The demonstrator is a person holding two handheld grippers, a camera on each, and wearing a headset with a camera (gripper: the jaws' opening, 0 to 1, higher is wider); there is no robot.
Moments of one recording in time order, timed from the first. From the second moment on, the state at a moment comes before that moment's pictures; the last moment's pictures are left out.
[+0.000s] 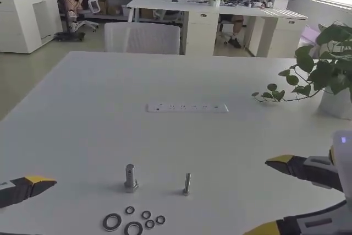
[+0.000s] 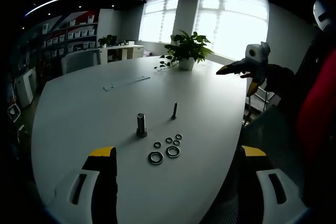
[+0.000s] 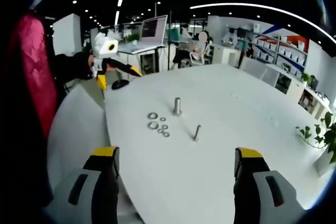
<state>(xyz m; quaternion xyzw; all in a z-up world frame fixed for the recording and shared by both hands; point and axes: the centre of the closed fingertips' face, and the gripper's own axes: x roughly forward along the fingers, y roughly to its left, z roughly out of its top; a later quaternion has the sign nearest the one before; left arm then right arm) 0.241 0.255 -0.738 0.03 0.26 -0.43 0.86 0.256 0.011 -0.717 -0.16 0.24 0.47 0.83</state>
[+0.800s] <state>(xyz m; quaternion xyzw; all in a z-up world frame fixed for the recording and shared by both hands) 0.238 0.256 -0.740 0.03 0.26 -0.43 0.86 0.267 0.056 -0.724 -0.20 0.24 0.53 0.79</state>
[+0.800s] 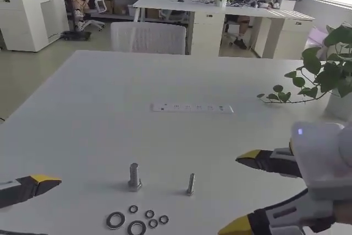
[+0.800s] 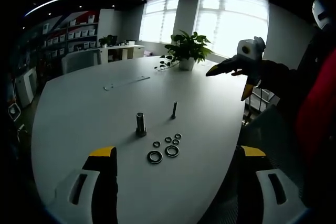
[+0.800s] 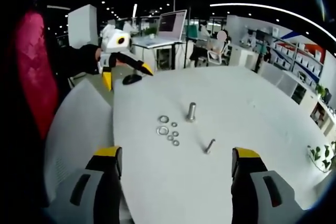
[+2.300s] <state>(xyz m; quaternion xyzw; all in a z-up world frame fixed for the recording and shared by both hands) 0.236 0.251 -0.742 0.03 0.27 -0.44 0.86 0.288 0.110 -0.803 -0.25 0.32 0.59 0.70</state>
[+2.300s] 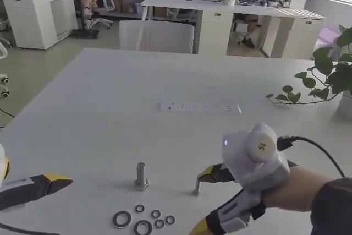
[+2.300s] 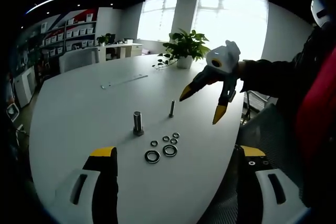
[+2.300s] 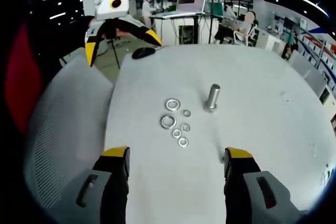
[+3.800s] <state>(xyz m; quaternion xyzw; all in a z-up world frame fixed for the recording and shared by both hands) 0.238 0.251 -0.747 0.03 0.27 -0.44 0.85 0.300 0.137 -0.851 -0.32 0.35 0.60 0.65</state>
